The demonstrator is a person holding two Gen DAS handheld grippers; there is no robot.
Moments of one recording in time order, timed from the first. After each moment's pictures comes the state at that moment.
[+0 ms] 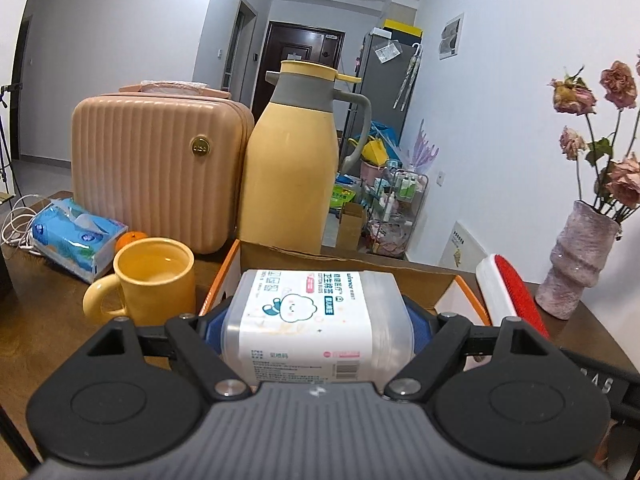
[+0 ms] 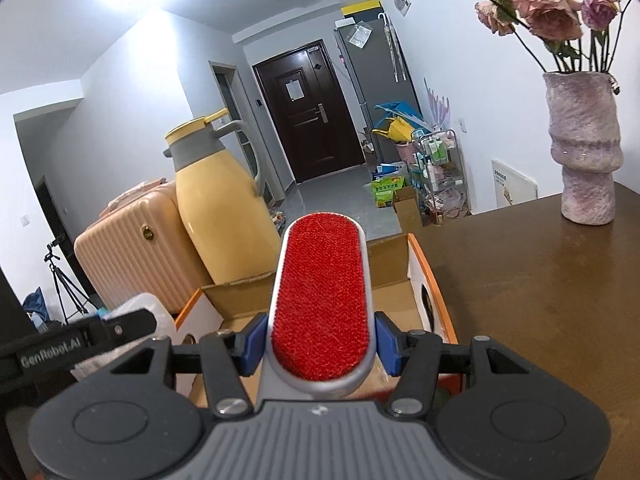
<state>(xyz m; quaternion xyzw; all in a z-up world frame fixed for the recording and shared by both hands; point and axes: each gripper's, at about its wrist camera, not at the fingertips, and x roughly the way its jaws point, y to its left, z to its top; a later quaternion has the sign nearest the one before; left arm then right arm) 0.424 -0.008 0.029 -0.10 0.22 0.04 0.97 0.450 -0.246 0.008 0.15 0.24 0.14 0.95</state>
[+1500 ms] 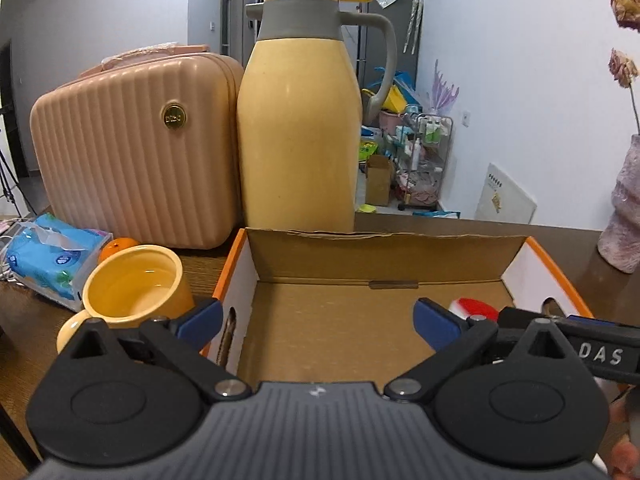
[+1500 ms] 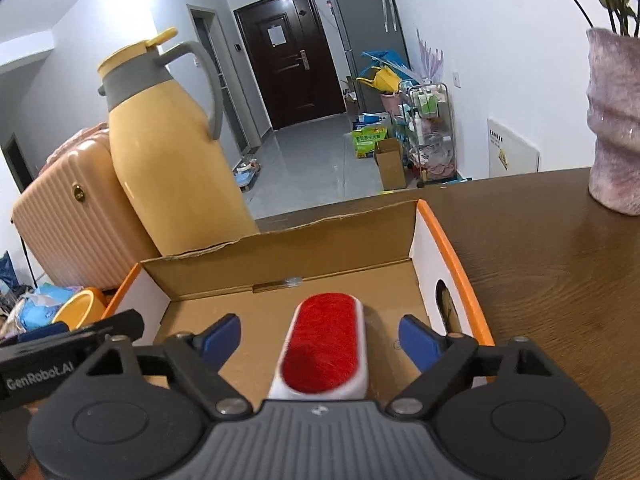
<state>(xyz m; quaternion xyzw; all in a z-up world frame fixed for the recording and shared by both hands) 0.515 0.000 -0.007 -0.03 0.29 0.06 0.95 0.559 -0.206 -0.030 0.11 0.33 0.11 0.93</state>
